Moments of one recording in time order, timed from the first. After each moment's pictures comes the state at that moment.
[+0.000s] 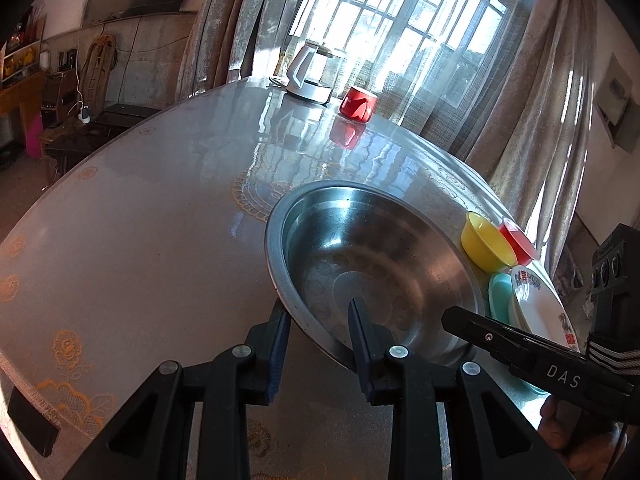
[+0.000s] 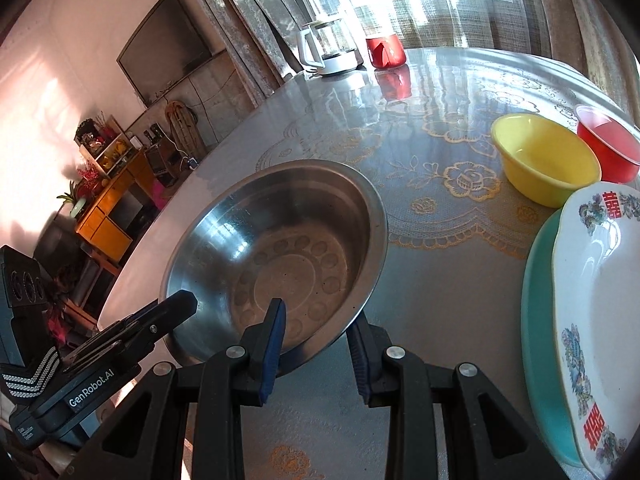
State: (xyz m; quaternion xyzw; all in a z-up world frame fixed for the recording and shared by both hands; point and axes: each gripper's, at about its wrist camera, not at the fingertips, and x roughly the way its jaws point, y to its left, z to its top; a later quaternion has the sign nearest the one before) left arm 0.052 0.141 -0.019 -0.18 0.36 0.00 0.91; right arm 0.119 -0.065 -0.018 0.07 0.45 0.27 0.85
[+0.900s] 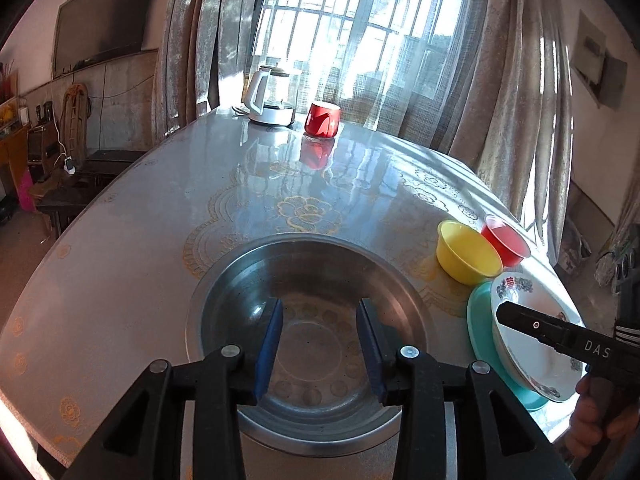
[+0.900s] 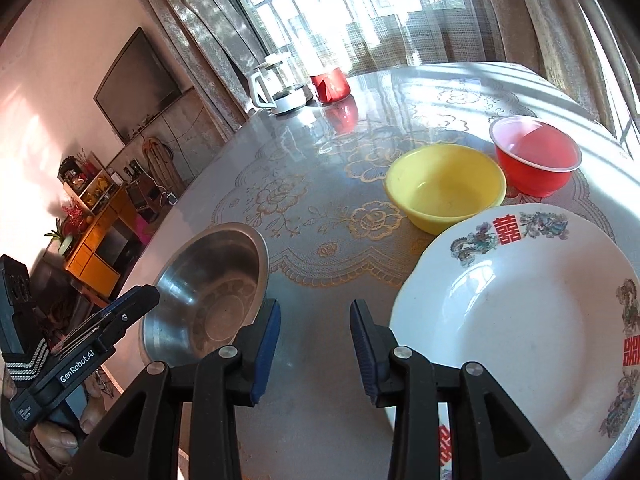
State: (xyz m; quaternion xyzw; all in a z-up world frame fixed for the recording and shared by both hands) left arm 0.092 0.092 0.023 -0.11 0.35 -0.02 0.93; right arm 0.136 -0.155 0.017 0.11 0.42 0.21 0.87
